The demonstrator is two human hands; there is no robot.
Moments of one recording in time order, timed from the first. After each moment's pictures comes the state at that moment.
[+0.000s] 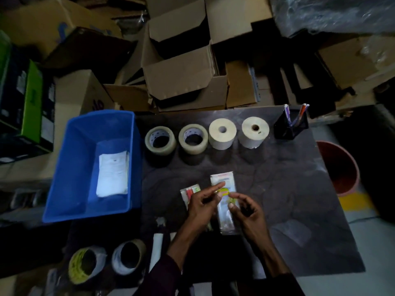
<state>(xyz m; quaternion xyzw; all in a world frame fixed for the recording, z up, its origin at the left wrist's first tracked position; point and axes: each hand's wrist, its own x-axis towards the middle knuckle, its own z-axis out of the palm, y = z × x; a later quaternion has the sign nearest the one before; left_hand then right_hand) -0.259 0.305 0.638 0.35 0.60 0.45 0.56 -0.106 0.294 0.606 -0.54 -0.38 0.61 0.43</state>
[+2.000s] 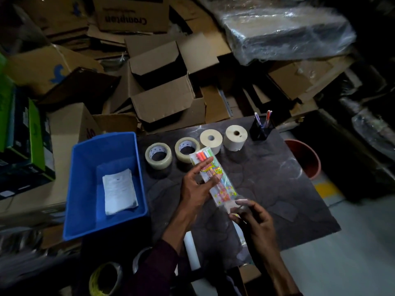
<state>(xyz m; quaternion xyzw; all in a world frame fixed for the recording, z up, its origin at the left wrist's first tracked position) -0.306 0.299 0.741 0.33 0.45 0.54 0.63 -0.160 0.205 0.725 -0.51 -0.22 0.58 0.60</state>
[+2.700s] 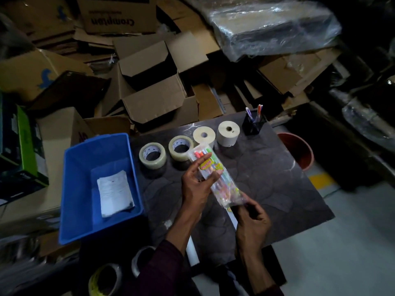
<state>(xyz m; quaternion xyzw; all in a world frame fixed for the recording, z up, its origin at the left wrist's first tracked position) -0.286 0.288 0.748 0.32 0.45 0.57 0.61 -0.190 0.203 0.728 -0.63 -0.14 0.36 0.67</state>
